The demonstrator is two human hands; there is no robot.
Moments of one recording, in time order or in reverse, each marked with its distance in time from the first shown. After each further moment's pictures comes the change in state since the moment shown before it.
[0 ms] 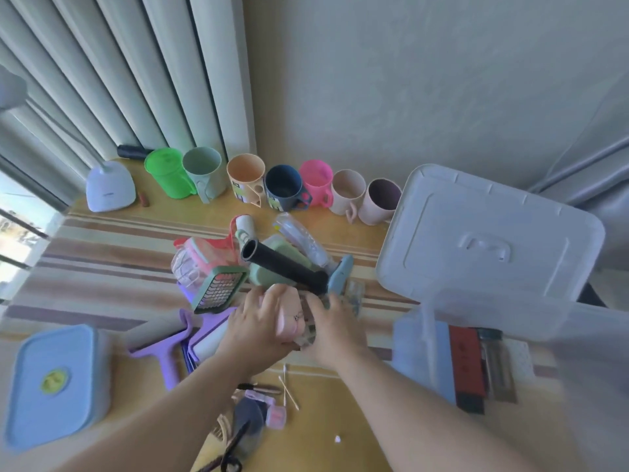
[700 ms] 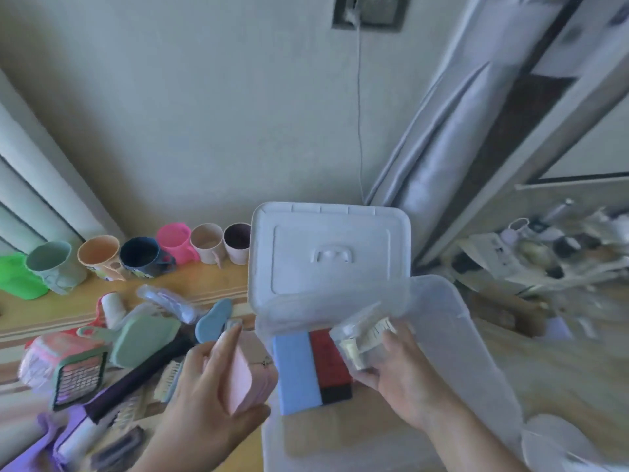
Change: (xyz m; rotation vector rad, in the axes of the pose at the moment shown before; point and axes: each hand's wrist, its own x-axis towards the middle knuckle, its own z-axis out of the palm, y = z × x) left_hand -0.085 0.228 -0.035 -0.237 -0.070 0.212; right_hand -0.227 0.236 -0.152 1.938 0.223 0.239
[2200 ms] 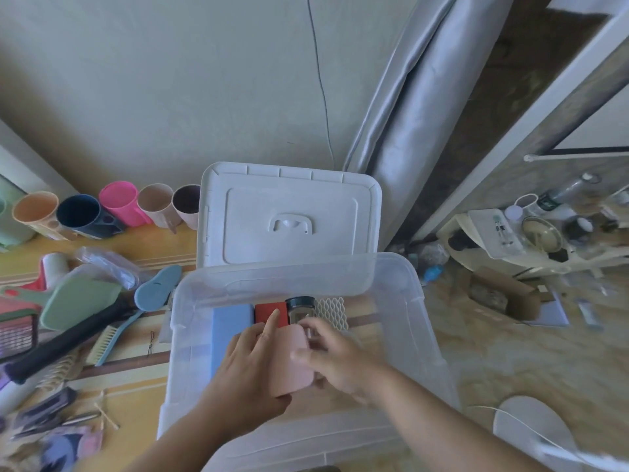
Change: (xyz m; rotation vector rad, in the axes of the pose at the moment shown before) left_hand 0.039 0.066 0.177 0.248 -0.227 0.009; right_hand 0.030 -0.008 -0.085 -0.859 -0.224 0.215
